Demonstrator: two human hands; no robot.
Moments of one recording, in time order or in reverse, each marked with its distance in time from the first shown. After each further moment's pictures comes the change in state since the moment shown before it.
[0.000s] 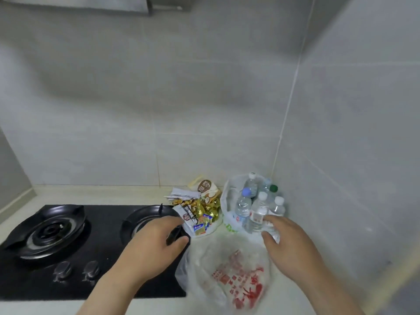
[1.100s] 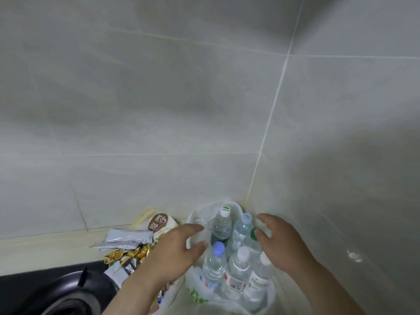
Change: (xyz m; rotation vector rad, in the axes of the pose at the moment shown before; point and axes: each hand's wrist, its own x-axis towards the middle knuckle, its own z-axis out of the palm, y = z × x) left_hand 0.298 0.012 0.141 -0.250 -0.271 0.086; right_hand 0.251 0.090 0.013 -0.042 -0.043 0.209
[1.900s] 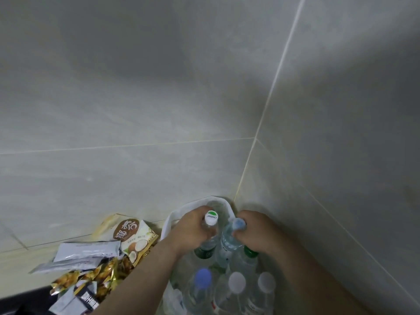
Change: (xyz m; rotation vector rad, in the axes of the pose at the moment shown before) left_hand 0.176 -0.029 0.098 -0.224 -0.189 0.012; right_hand 0.123 0.037 0.050 -0.154 -0.334 0.141
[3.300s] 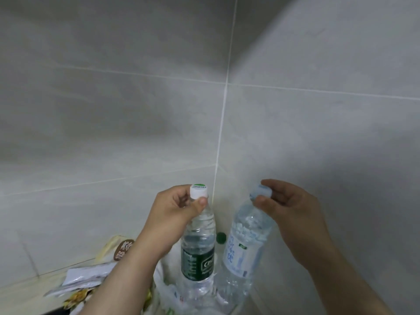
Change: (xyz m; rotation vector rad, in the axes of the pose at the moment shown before) left_hand -0.198 0.187 -0.077 -0.550 0.250 0.339; right_hand -0.252 -0.037 -0.093 1.048 0.767 -0.265
